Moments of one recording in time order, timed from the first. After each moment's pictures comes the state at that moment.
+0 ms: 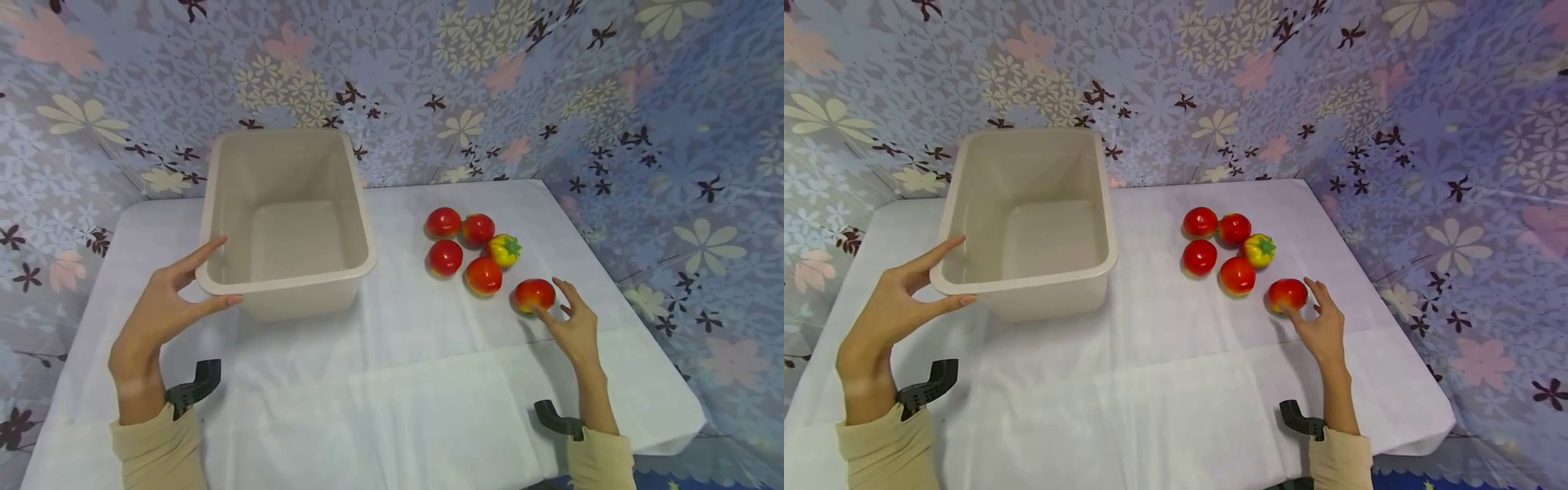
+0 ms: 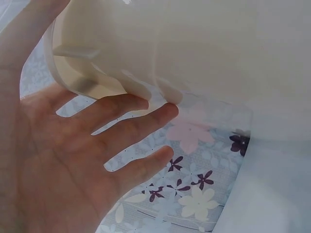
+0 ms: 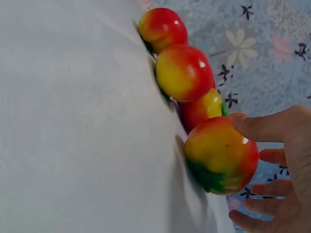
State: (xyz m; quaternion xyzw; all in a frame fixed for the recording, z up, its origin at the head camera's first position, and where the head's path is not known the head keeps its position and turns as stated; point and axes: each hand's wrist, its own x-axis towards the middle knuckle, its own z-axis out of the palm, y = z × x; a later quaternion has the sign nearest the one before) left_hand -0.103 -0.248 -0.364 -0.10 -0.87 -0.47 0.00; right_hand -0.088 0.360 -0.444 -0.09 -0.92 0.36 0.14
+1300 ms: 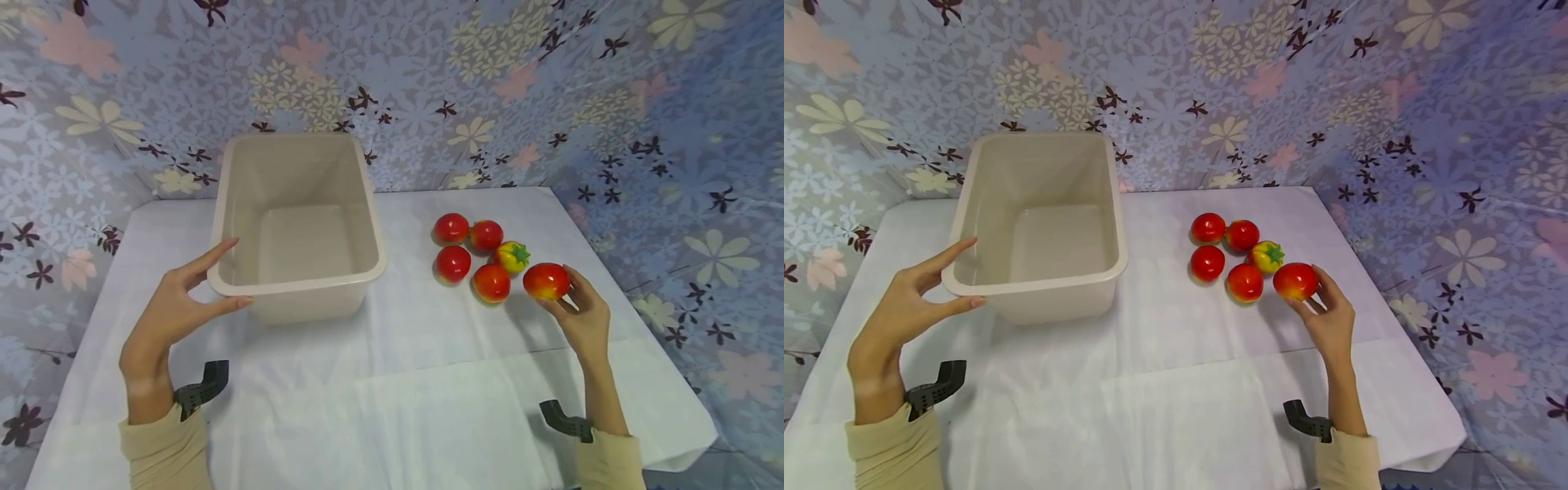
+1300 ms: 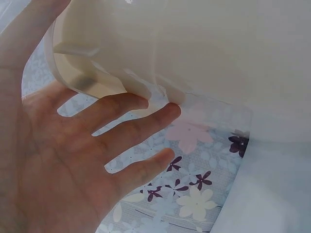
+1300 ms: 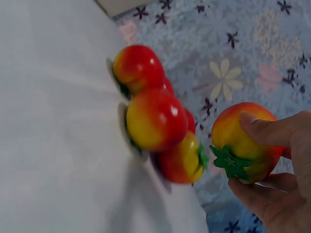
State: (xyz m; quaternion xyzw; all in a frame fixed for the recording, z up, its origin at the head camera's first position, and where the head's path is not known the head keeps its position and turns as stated) left_hand -0.104 -0.251 -0.365 -0.10 -0.87 -0.48 -0.01; right_hand -0.102 0.338 -0.420 -0.08 -0.84 0.49 0.21
